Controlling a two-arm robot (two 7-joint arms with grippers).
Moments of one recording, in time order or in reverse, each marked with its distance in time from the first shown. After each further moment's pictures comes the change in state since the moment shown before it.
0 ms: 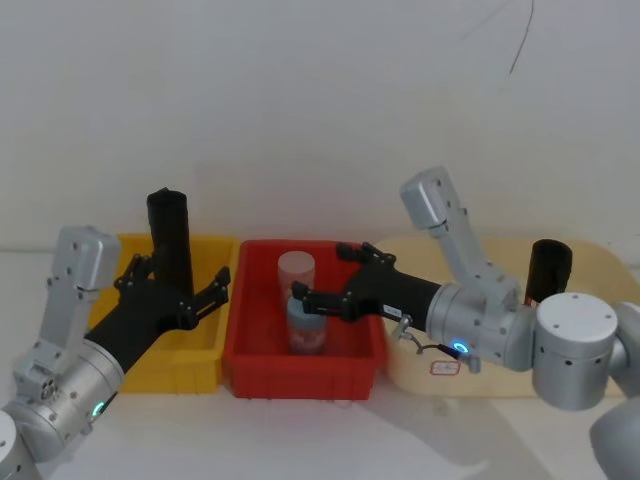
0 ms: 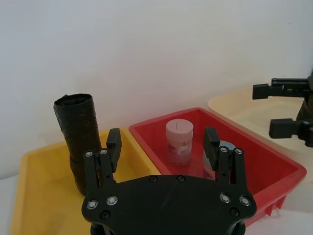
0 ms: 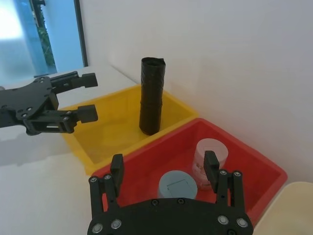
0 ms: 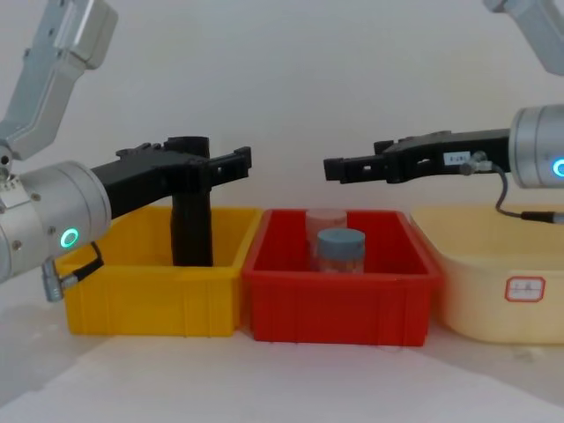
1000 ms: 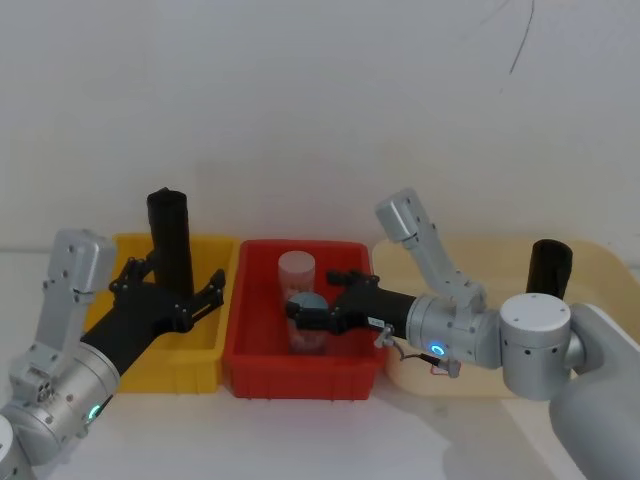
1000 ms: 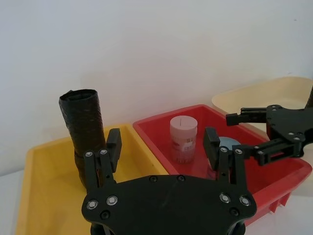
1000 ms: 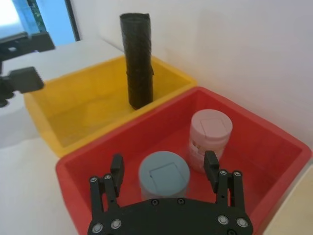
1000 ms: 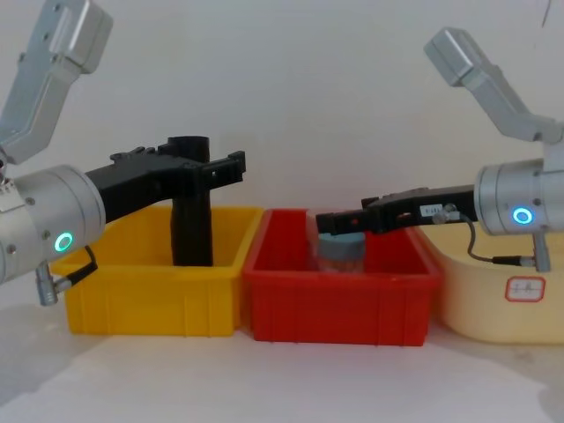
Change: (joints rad) left arm 0.007 0.004 -0.005 -0.002 0.004 0.004 0.008; right arm 0.155 -0.081 -0.066 0.366 0.008 -0.076 0.053
